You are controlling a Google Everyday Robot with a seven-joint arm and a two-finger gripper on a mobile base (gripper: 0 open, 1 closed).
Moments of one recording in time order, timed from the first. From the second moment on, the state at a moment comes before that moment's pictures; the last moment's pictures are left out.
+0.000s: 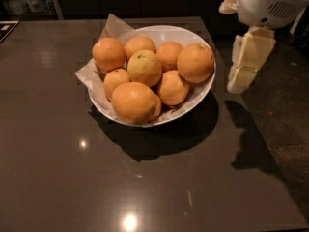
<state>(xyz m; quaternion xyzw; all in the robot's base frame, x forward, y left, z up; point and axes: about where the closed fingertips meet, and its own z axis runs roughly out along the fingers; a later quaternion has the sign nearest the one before) 0.496 -0.144 1.008 -0.68 0.71 -0.05 0.19</state>
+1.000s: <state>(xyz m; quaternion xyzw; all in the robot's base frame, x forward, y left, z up) 0.532 -0.091 0.991 -0.71 0.68 0.00 0.17</state>
